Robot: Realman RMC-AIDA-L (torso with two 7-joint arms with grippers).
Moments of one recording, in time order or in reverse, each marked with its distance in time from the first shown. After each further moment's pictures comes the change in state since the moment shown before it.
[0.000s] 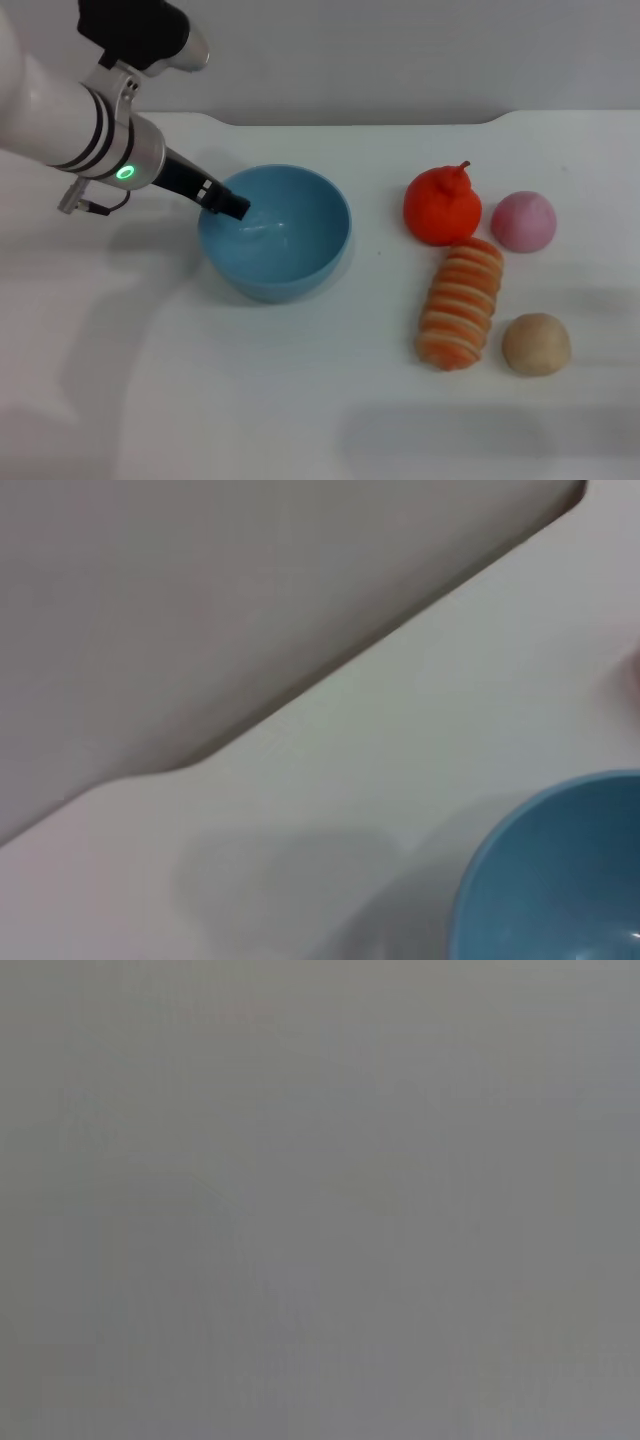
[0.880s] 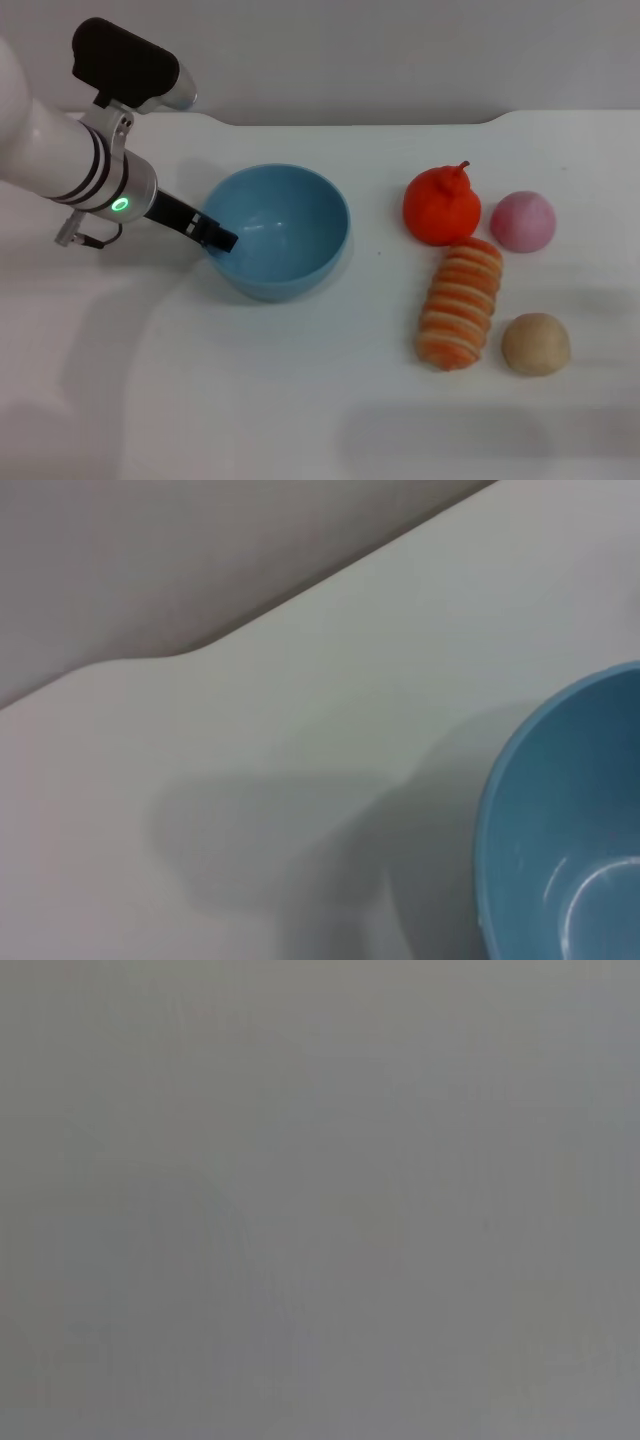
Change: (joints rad) left arm -0.024 -0.004 -0.032 -0.161 -0.001 -0.043 0.014; right arm 0.000 0.001 -0.001 0.006 -0.005 -0.001 -0.001
